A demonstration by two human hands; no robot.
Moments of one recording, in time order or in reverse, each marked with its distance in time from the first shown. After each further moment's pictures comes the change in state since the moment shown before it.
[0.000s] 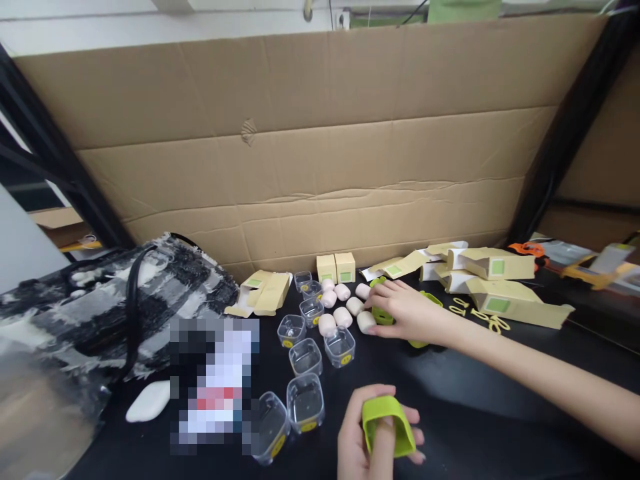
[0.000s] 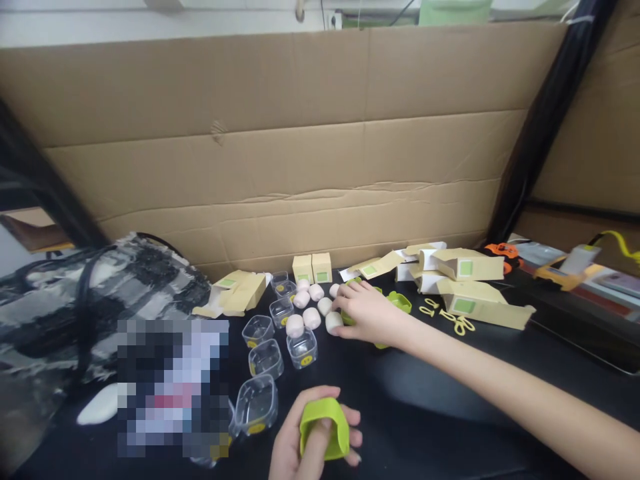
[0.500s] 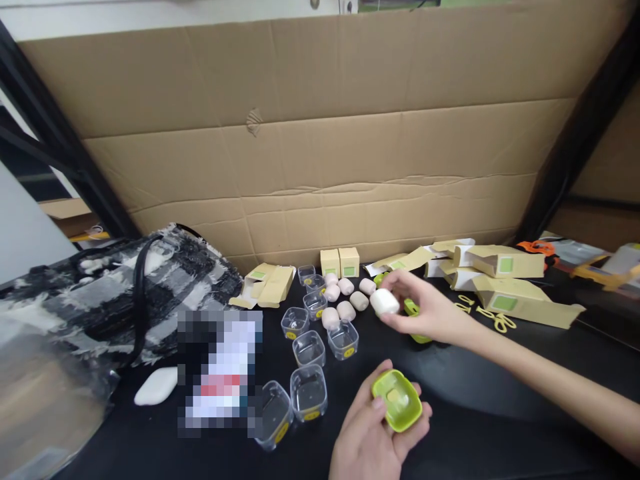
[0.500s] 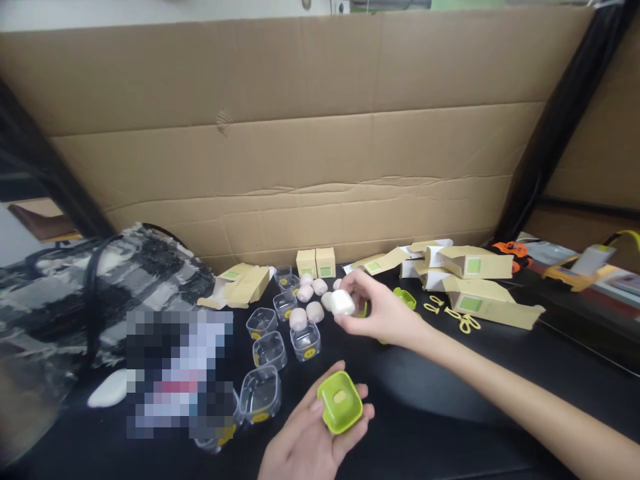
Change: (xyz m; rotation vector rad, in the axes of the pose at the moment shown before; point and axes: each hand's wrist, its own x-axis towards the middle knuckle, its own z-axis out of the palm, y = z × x) left_hand 0.007 0.007 -0.018 -0.428 -0.254 -0.380; right_hand -0.016 -0.011 -0.002 0.487 0.176 0.141
